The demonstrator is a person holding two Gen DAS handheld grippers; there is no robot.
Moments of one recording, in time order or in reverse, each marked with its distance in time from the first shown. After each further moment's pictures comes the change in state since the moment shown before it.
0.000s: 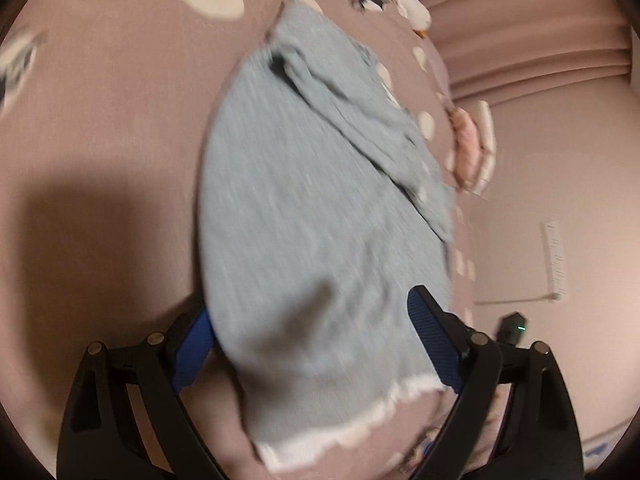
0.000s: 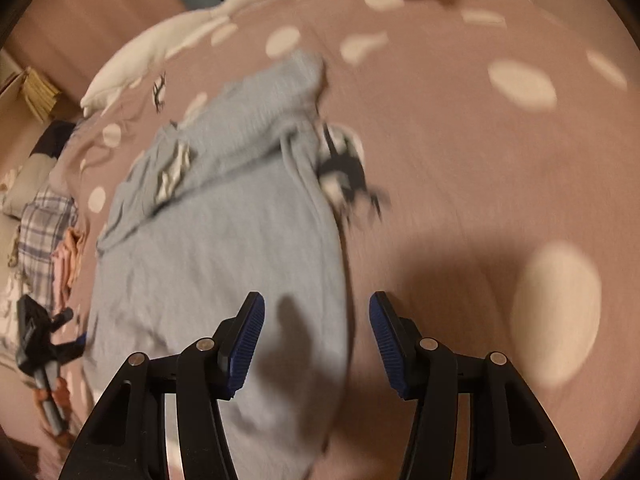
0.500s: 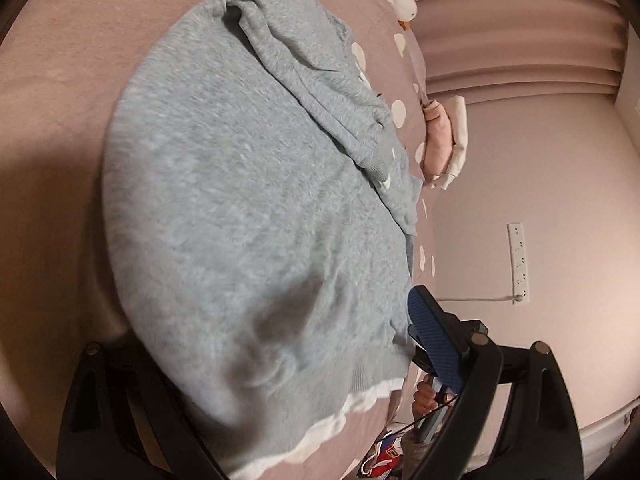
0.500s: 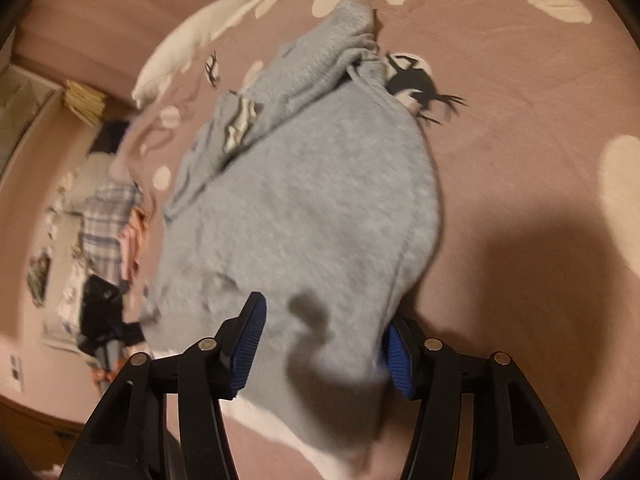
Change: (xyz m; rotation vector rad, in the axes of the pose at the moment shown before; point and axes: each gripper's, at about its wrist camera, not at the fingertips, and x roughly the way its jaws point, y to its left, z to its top) left arm 0.042 -0.023 0.009 -0.059 0.045 -0.122; right arm 0.019 0.013 -0.020 0.077 0.064 0.299
